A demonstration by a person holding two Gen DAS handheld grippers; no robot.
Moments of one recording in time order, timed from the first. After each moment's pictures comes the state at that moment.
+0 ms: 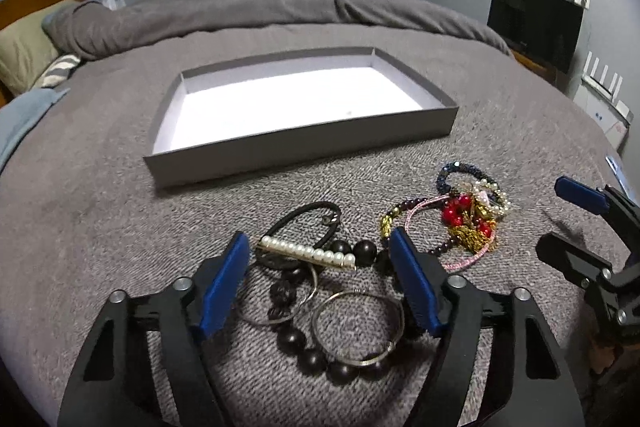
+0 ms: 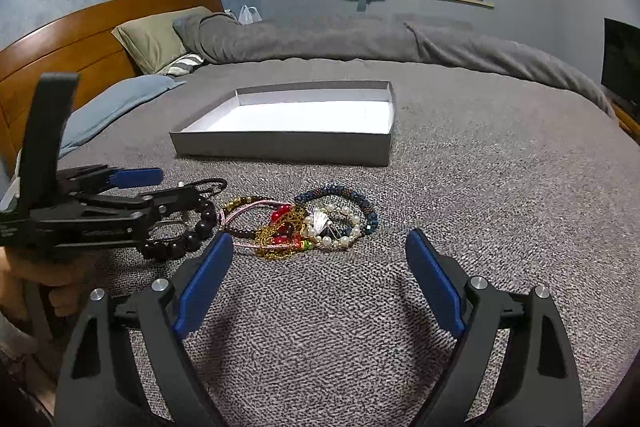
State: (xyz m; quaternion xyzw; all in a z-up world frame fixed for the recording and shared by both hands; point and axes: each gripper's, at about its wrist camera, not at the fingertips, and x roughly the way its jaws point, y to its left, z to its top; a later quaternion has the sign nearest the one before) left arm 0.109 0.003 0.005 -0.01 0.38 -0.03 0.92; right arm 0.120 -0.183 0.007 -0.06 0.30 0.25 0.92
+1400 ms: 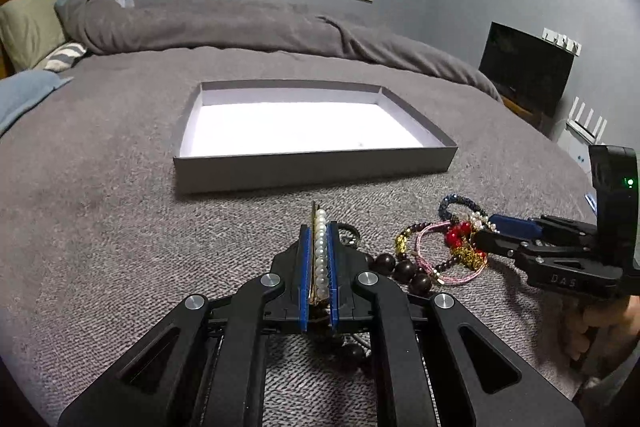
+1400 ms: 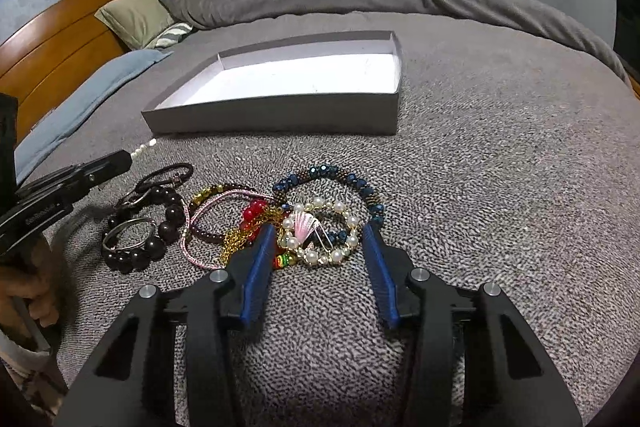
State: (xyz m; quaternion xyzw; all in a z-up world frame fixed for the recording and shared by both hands) left arm 0.087 0.039 0.013 -0.07 0.32 -0.05 0.94; right arm 0.170 -0.169 -0.017 -0.05 0.39 0.25 0.89
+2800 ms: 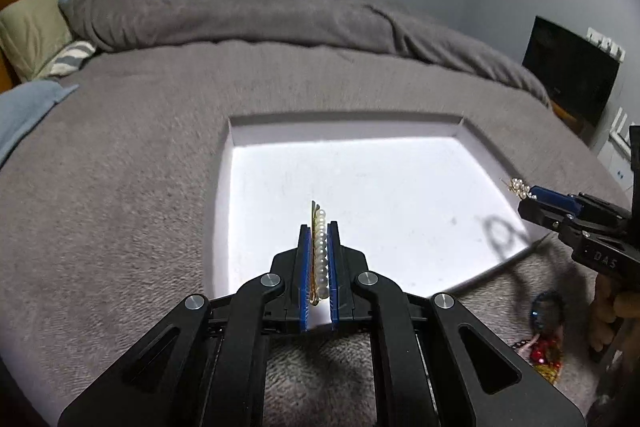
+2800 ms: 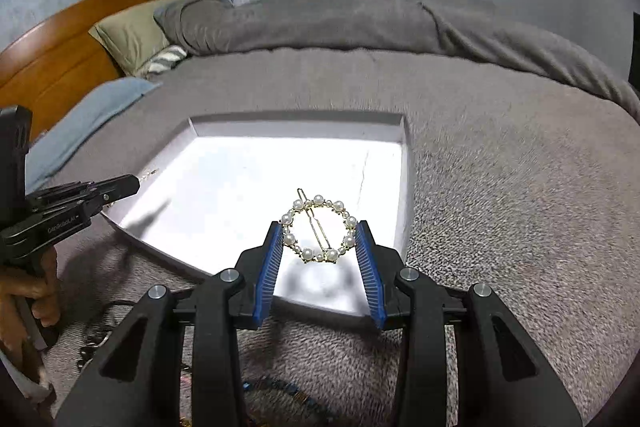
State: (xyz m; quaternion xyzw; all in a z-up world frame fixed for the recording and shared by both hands) left arm 0.218 0.089 0.021 -0.06 0.37 0.01 0.93; right arm 0.292 -0.131 0.011 -0.06 0.36 0.26 0.89
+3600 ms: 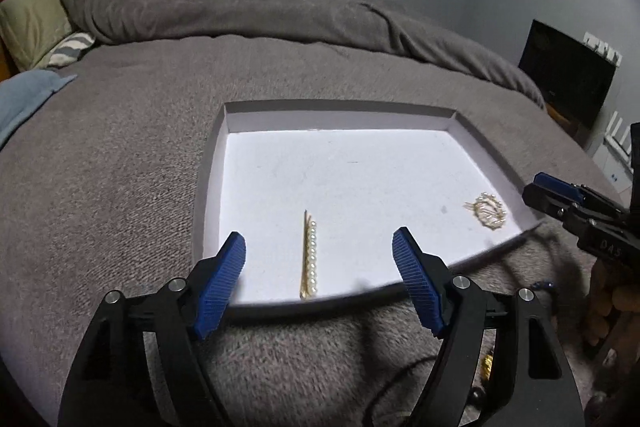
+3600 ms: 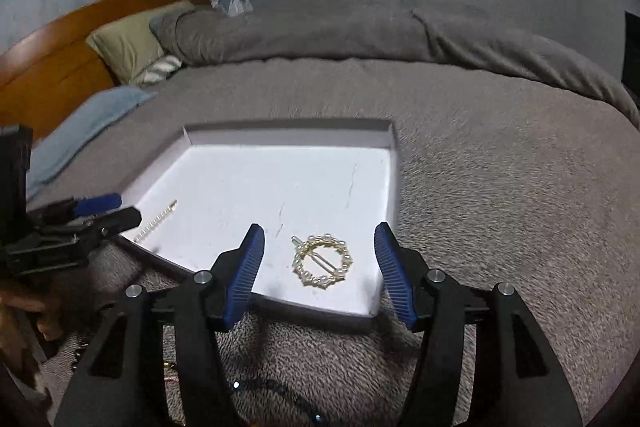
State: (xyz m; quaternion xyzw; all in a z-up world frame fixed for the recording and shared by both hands) left arm 0.199 0.089 0.021 -0.07 0.36 -0.01 0.93; right arm 0.274 -0.153 0.024 -0.03 0.33 0.25 0.91
